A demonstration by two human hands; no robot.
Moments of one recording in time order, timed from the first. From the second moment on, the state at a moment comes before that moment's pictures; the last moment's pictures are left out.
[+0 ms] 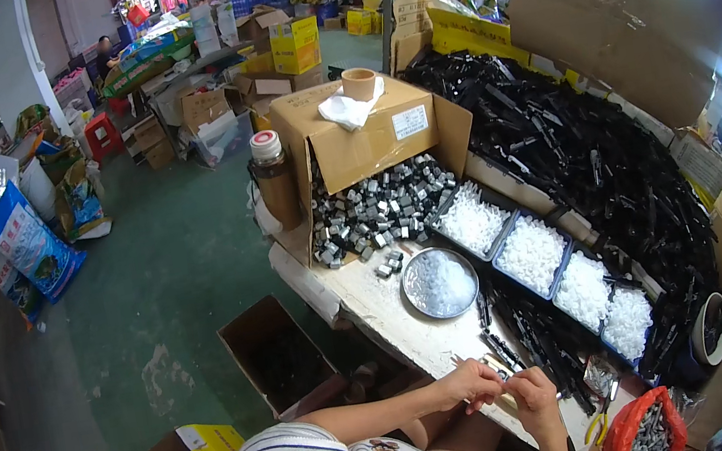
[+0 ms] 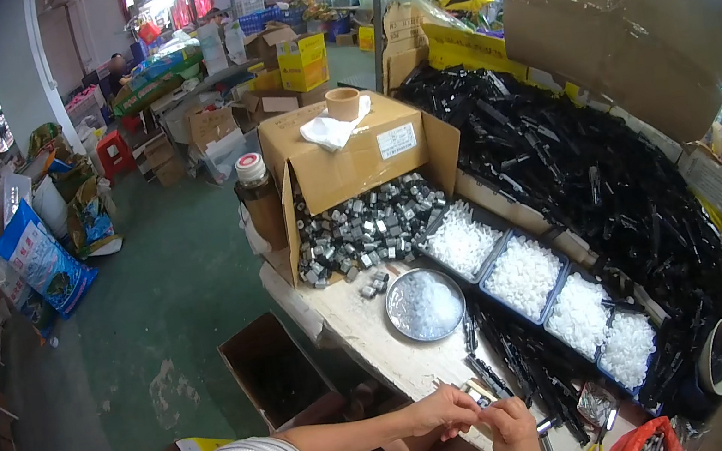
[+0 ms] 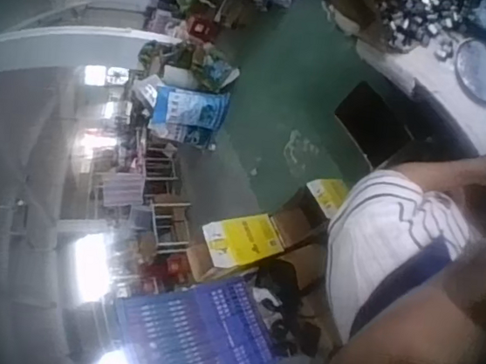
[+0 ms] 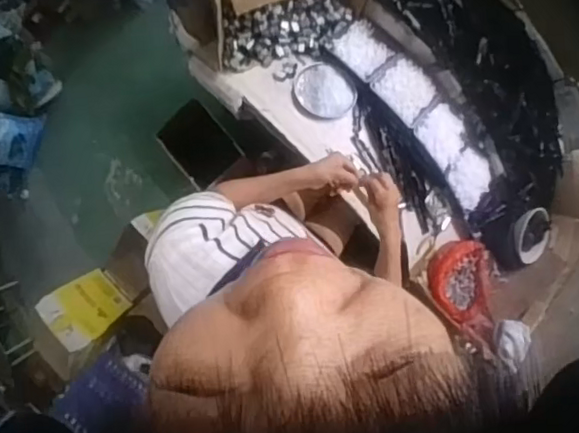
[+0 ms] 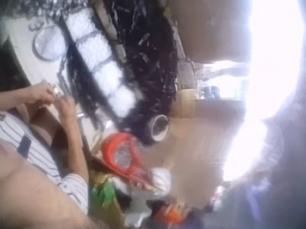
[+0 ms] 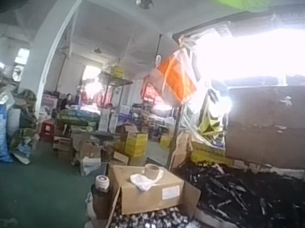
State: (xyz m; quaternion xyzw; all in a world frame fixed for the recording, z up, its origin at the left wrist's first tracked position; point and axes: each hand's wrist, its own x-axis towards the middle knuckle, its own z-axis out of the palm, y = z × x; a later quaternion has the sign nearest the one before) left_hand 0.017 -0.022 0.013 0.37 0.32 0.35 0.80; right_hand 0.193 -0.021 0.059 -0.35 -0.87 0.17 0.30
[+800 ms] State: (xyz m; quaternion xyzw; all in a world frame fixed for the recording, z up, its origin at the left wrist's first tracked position) left_hand 0.026 -0.014 -0.008 0.23 0.22 0.40 0.86; right_hand 0.181 -0.034 0.039 -0.42 -0.79 0.14 0.43
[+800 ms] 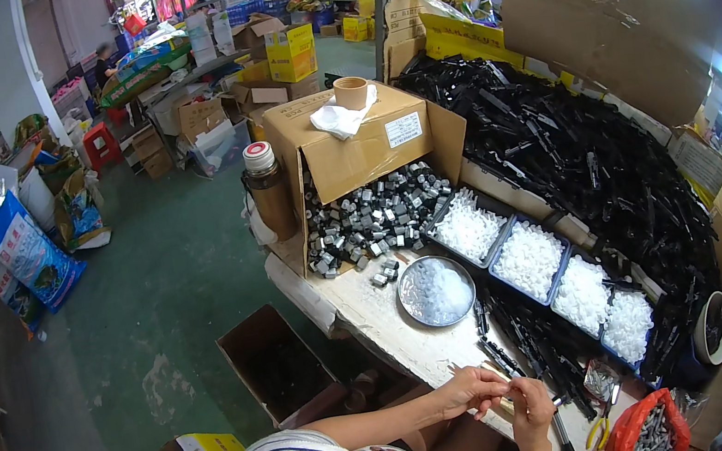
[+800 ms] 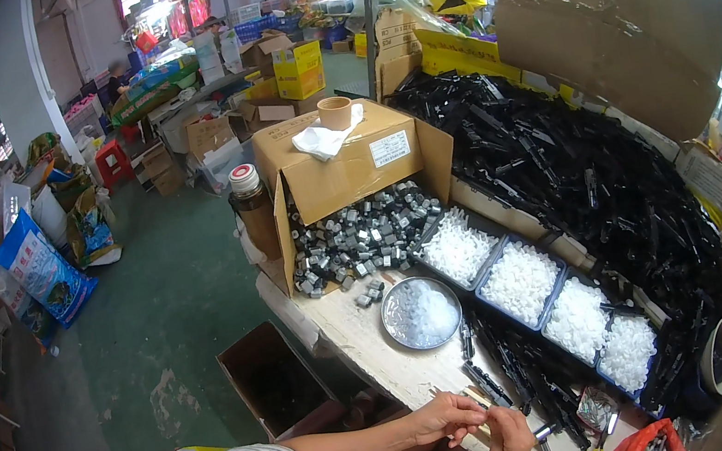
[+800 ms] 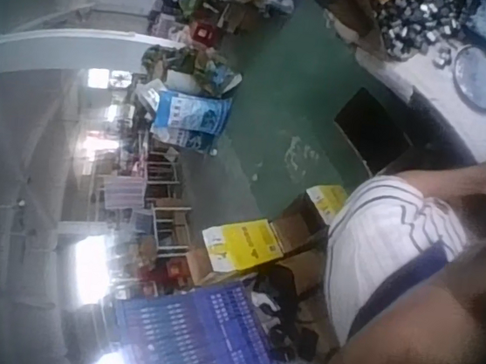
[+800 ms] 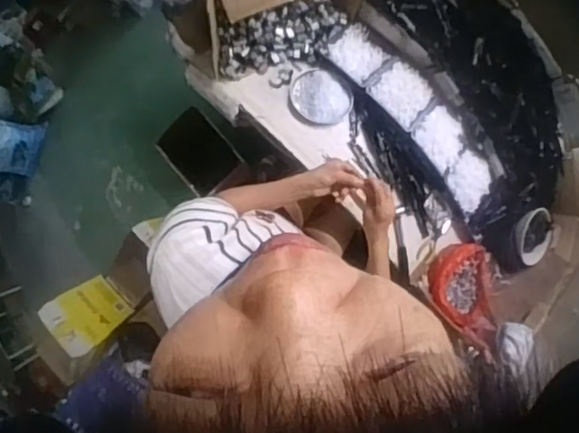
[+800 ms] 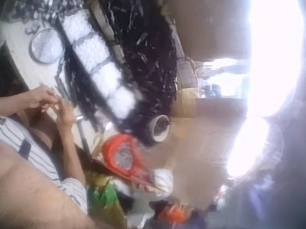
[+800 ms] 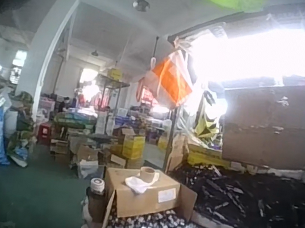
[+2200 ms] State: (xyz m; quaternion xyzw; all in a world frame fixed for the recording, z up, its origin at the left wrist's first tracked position) left_hand 0.003 -0.017 -0.003 0.23 0.24 0.36 0.87; right_hand 0.156 -0.045 0.037 -0.41 -0.74 0.22 0.48
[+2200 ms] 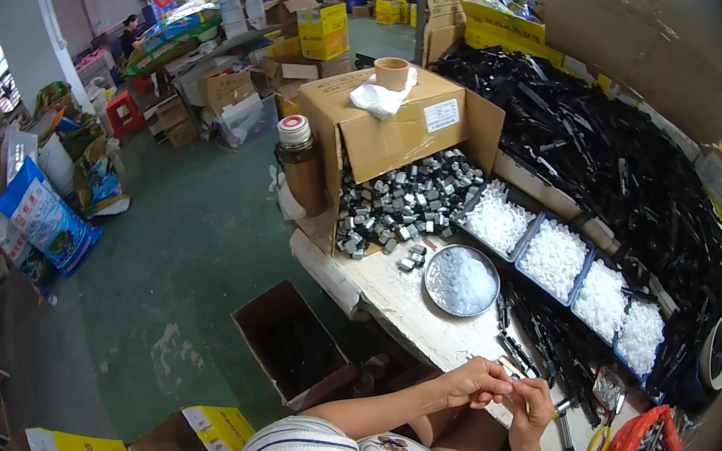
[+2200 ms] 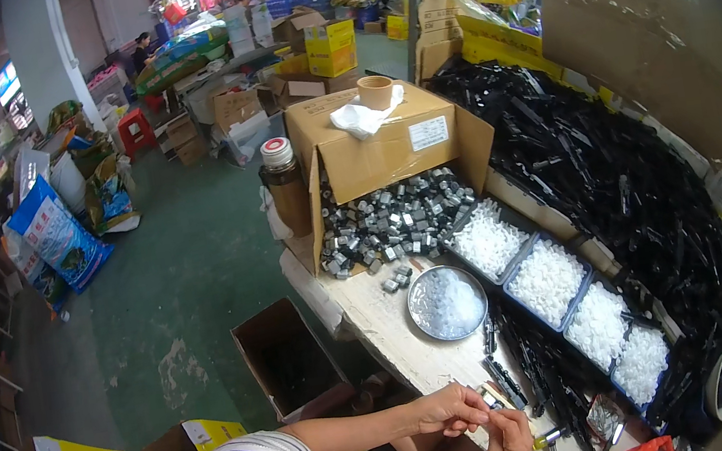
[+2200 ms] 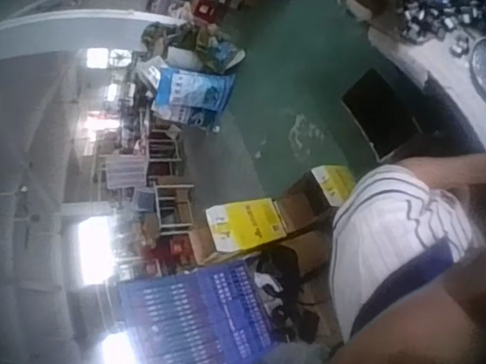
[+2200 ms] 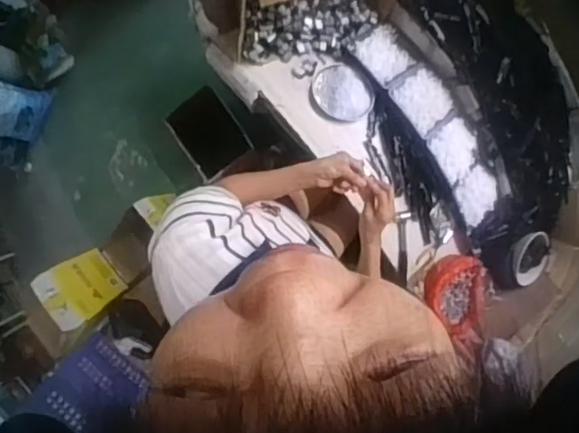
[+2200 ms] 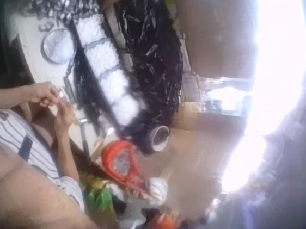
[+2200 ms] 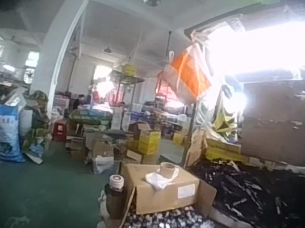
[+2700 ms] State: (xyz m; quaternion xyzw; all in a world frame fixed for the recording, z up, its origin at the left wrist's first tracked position) left_hand 0.002 -0.016 -0.015 0.22 0.25 0.36 0.87; right_hand 0.160 -0.042 0.026 -0.43 -0.74 0.26 0.44
